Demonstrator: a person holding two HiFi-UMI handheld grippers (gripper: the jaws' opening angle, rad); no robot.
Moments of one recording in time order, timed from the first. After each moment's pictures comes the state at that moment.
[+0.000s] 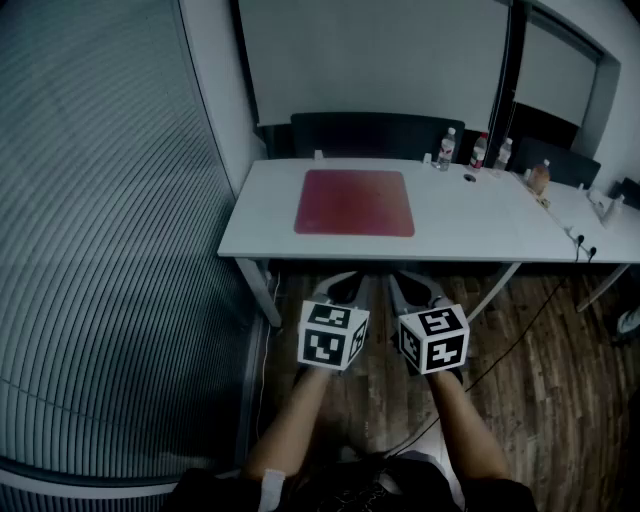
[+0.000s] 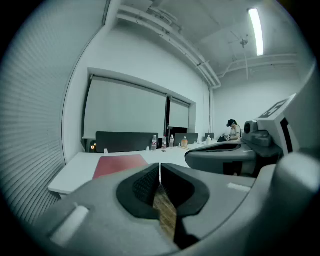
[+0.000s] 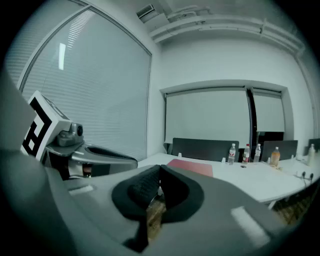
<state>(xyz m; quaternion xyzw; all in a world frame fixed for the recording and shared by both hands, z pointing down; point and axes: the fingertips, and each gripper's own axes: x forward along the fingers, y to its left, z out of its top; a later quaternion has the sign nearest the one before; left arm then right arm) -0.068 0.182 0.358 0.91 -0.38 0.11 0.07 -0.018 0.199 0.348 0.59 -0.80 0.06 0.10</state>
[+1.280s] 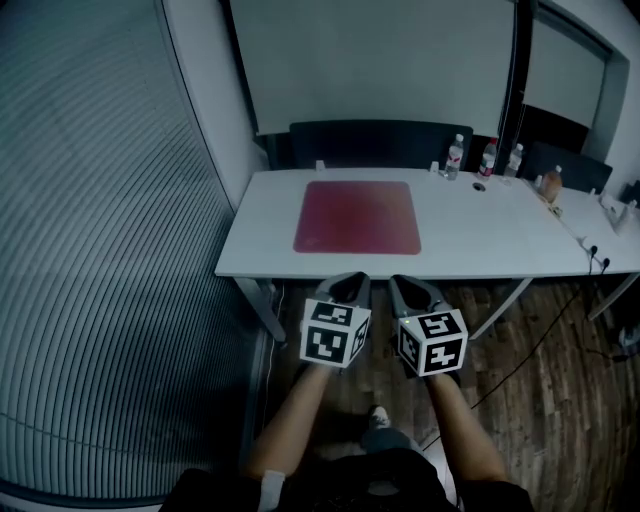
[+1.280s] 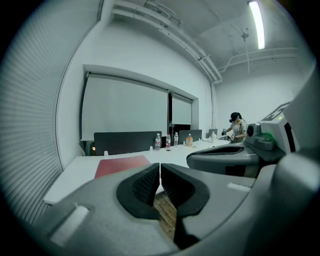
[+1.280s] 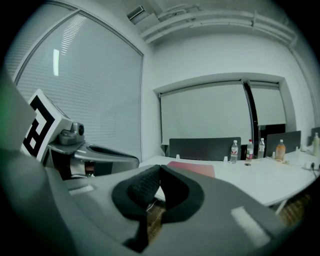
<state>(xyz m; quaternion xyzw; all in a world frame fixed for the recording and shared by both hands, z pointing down) -0.039 0.099 0.372 0.91 -0.39 0.13 0.06 0.012 0.119 0.370 0.59 -0.80 0.08 0.07</state>
